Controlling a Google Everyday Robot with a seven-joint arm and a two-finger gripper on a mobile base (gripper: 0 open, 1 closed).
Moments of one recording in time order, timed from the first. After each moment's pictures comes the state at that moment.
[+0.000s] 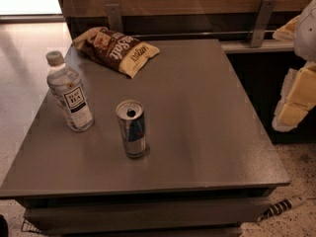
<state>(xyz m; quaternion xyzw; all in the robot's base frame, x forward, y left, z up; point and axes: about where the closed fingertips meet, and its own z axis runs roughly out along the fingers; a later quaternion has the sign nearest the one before) 0.438 -0.213 0.989 -0.60 0.78 -0.05 0.18</state>
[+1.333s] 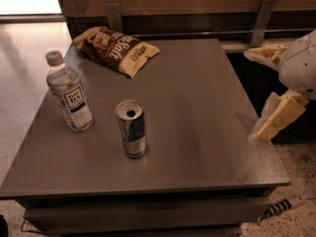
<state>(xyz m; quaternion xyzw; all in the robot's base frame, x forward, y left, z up) 0.445 -0.178 0.946 -0.63 0.70 0.10 0.33</state>
